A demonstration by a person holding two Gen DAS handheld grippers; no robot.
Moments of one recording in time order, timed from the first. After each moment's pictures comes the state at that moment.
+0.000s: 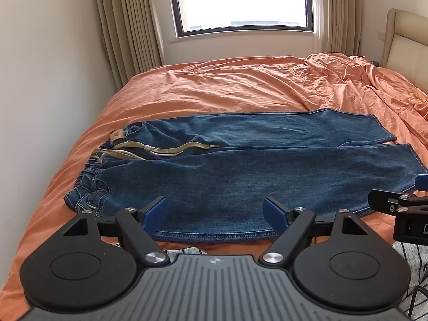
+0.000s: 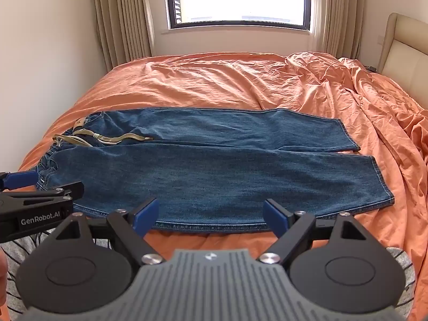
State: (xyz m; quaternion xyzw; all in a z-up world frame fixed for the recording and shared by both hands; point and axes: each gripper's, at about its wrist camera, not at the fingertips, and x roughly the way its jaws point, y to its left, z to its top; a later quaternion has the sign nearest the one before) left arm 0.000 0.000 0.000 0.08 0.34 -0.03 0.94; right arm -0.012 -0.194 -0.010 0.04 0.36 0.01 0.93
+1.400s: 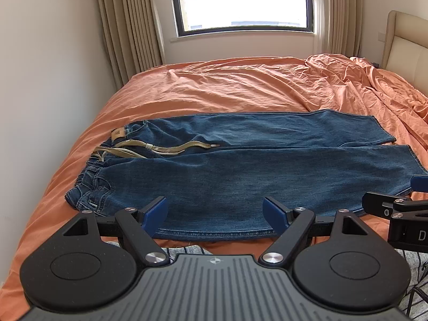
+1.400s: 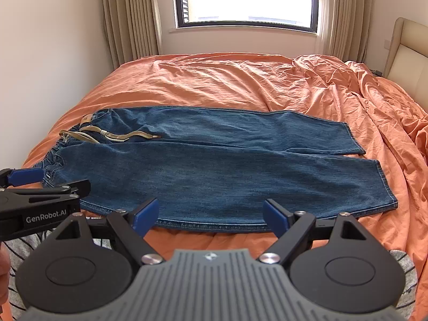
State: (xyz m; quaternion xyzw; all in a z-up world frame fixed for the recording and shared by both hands) left arm -0.001 0.000 0.001 0.08 0.33 -0.03 0.94; right arm -0.013 -0.192 -0.007 0.03 0.36 0.03 0.93
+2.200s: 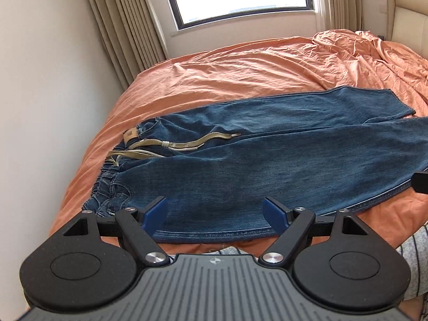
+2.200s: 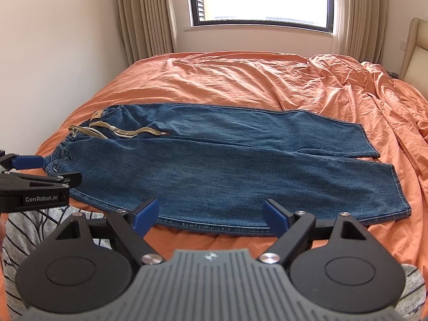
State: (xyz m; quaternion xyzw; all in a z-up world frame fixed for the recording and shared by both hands) left arm 0.026 0.024 -0.013 0.14 0.35 -0.02 0.93; right arm -0.001 -0.219 -0.025 0.03 0.35 0.08 0.93
